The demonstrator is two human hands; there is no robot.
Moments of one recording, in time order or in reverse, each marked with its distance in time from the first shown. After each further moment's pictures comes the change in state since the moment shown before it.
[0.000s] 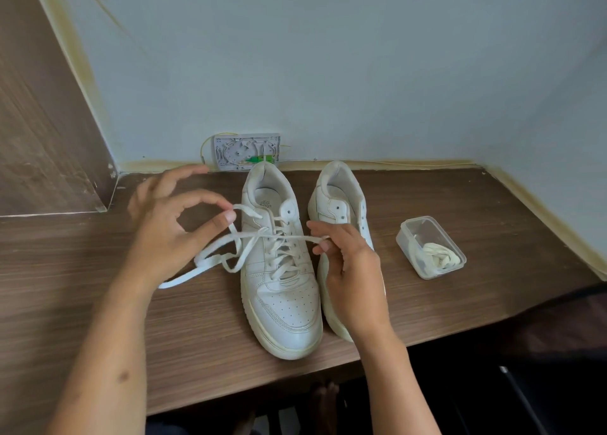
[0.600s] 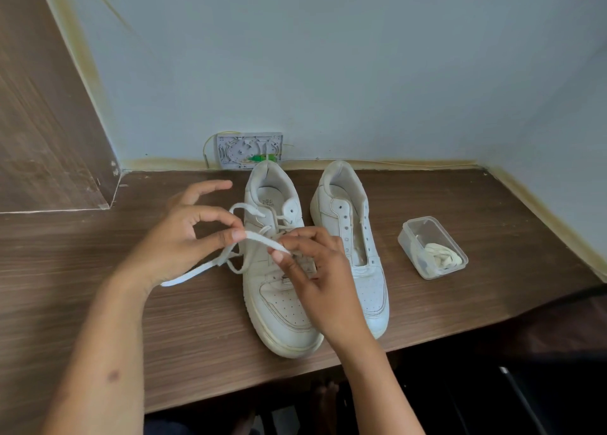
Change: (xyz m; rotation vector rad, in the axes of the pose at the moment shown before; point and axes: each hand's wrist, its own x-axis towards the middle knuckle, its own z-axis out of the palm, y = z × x) left_hand 0.001 -0.006 -0.001 -0.216 -0.361 -0.117; right_hand -0.007 -0.016 0.025 0.180 -0.154 0.058
